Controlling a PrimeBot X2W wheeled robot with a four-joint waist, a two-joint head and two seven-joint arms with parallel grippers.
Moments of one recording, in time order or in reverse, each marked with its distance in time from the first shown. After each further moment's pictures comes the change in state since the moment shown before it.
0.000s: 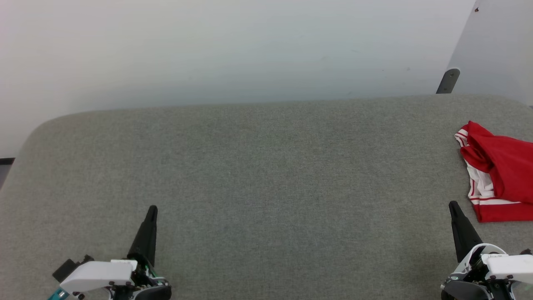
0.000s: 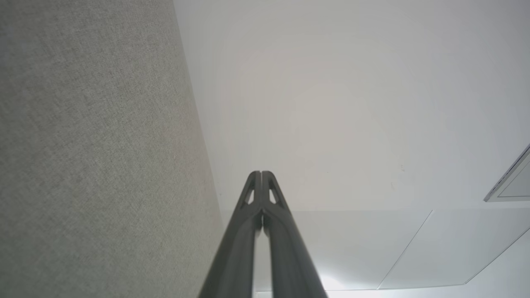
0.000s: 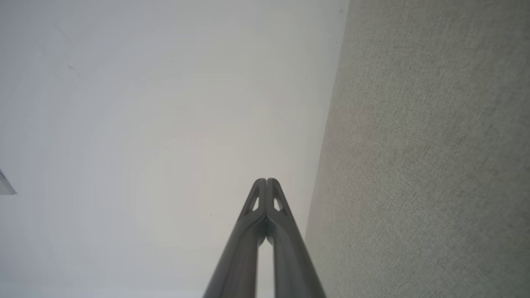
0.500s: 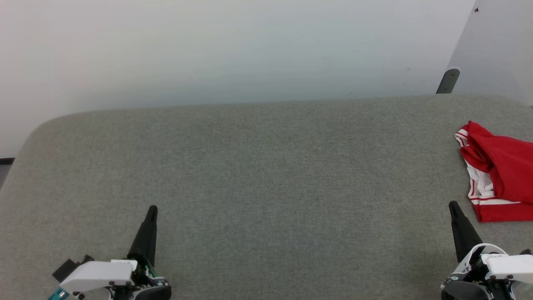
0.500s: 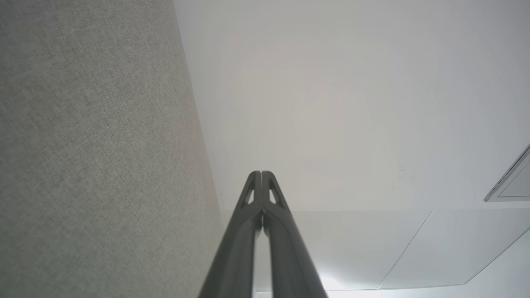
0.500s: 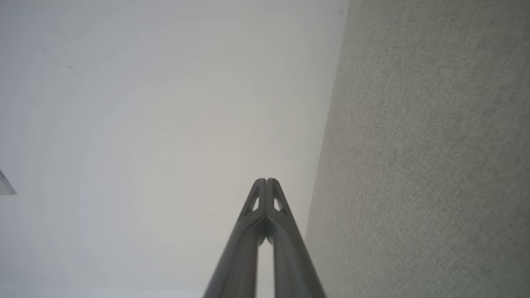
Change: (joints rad) left arm 0.000 0.000 0.000 0.000 0.000 0.000 0.000; right arm 0.000 0.000 0.000 0.000 0.000 0.000 0.000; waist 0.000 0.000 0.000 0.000
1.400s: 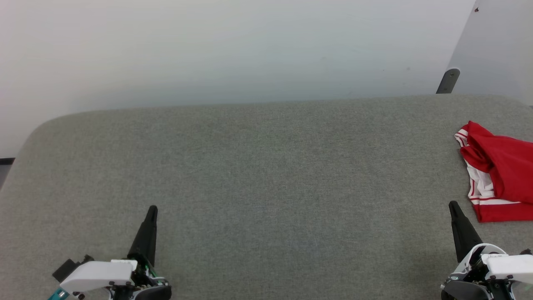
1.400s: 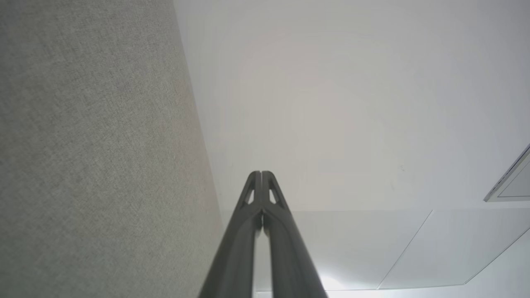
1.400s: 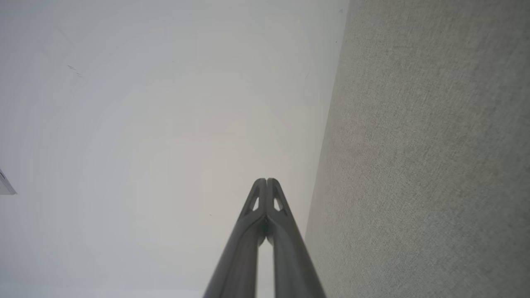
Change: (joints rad) left arm 0.000 0.000 0.000 0.000 0.000 0.000 0.000; right arm 0.000 0.000 0.000 0.000 0.000 0.000 0.000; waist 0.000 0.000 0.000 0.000
